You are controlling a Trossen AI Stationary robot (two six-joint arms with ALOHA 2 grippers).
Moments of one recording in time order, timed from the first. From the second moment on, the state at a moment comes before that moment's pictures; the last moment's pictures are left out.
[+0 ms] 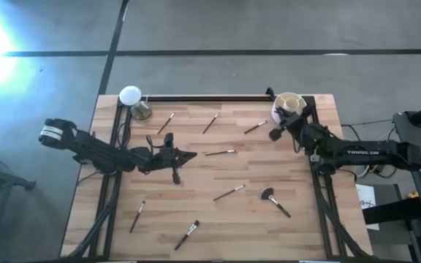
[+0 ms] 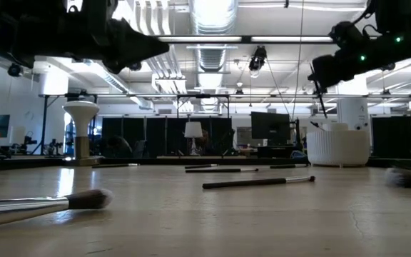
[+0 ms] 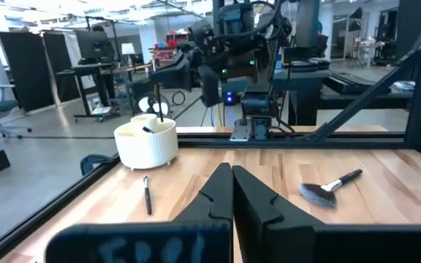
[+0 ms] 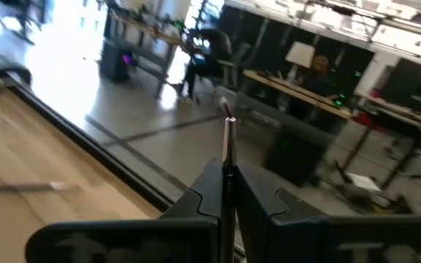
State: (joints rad) left arm -0.17 1.27 0.34 1.02 -0.38 0.07; right arm -0.27 0.71 0.21 0.46 0.76 -0.29
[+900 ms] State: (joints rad) left arm -0.16 1.28 0.34 1.01 -0.38 0.07; right arm -0.64 0.71 0.09 0.46 0.60 -0.15
